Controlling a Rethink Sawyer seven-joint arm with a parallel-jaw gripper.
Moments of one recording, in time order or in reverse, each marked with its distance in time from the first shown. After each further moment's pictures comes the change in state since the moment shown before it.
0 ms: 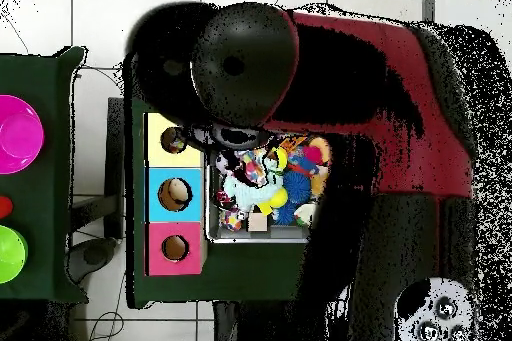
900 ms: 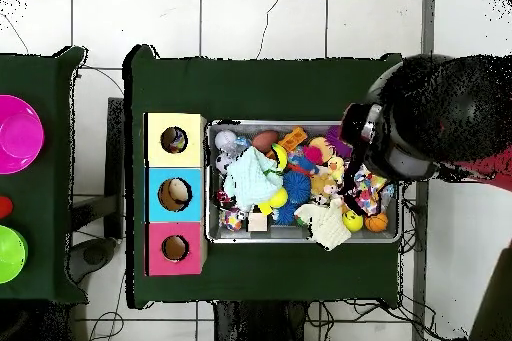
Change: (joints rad) arm -0.252 -0.011 -0.002 0.061 -0.110 -0.012 -0.015
